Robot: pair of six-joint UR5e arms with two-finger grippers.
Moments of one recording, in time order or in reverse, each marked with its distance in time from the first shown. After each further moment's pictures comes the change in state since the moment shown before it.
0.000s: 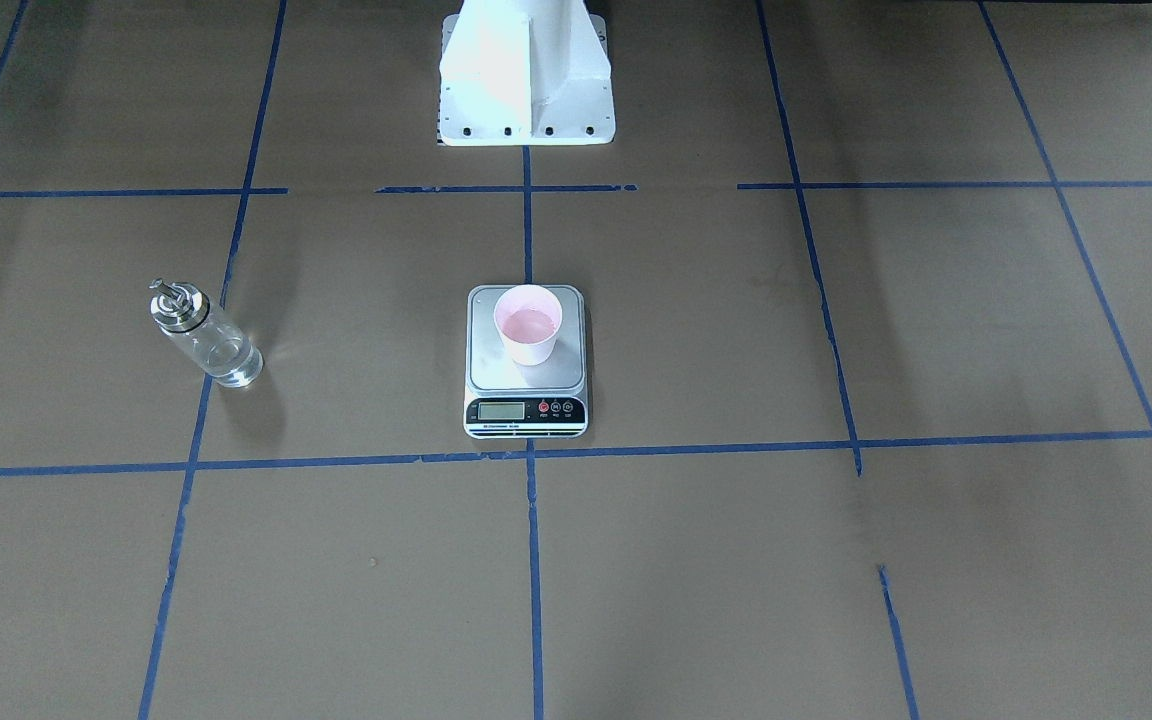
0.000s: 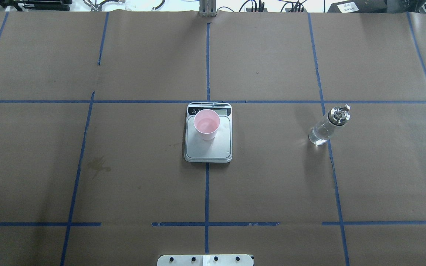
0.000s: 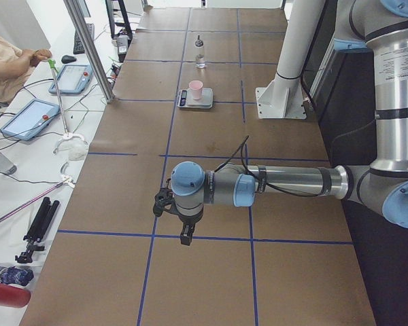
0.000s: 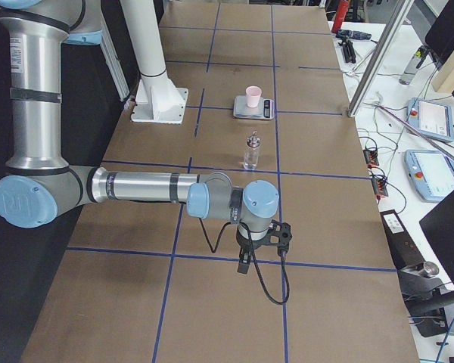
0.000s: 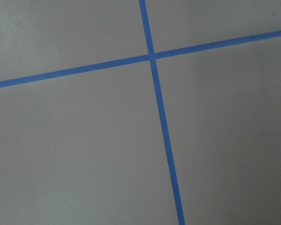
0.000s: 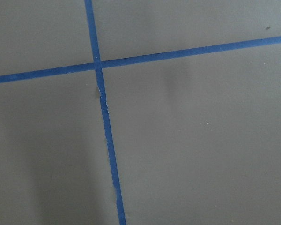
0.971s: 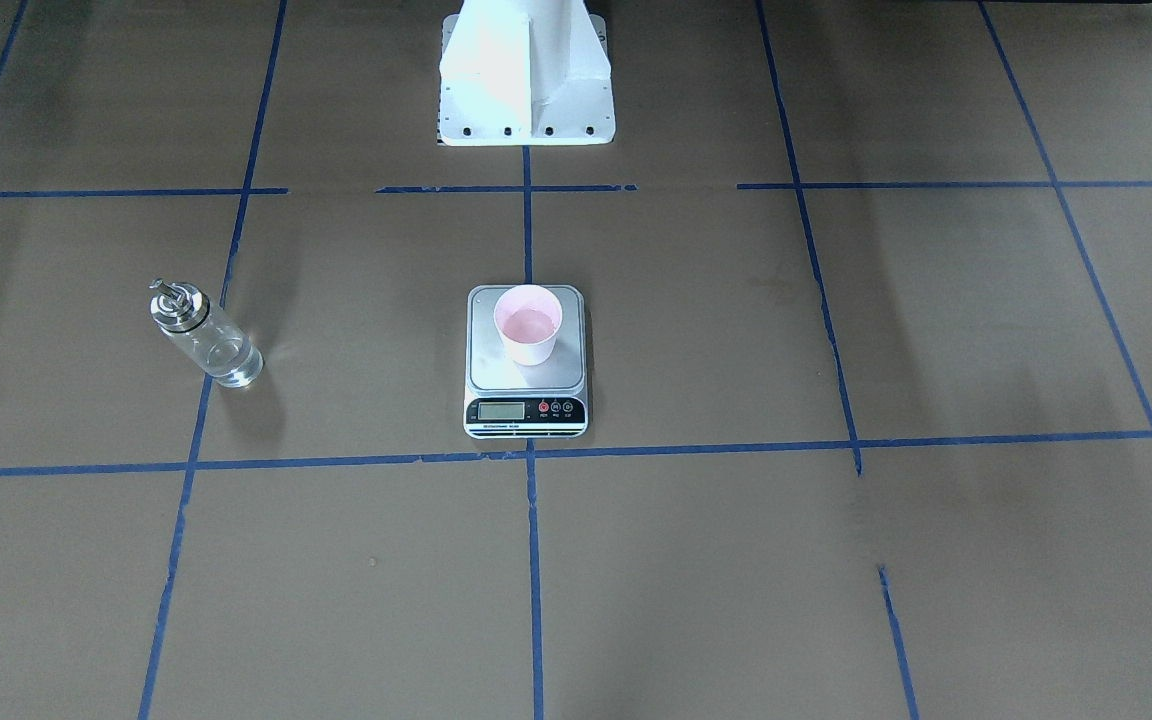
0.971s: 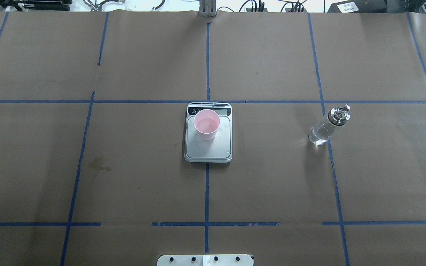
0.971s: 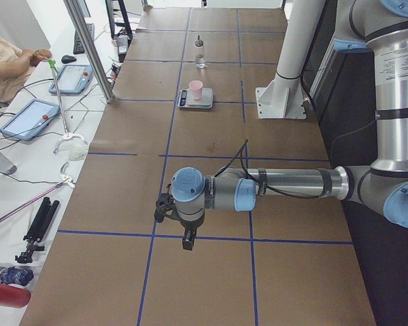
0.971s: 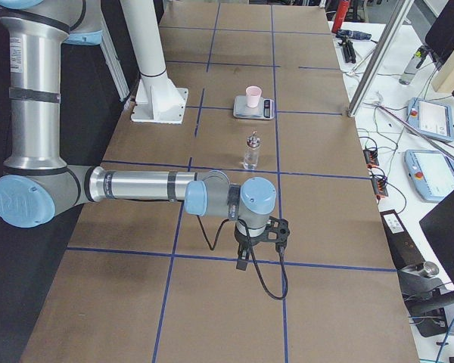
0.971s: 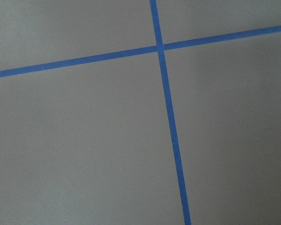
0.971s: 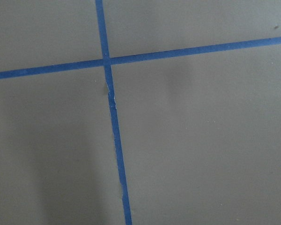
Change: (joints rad) left arm -0.001 0.001 0.024 -0.001 0.004 -0.002; right arm -0.011 -0.013 0.033 0.002 0.005 -0.002
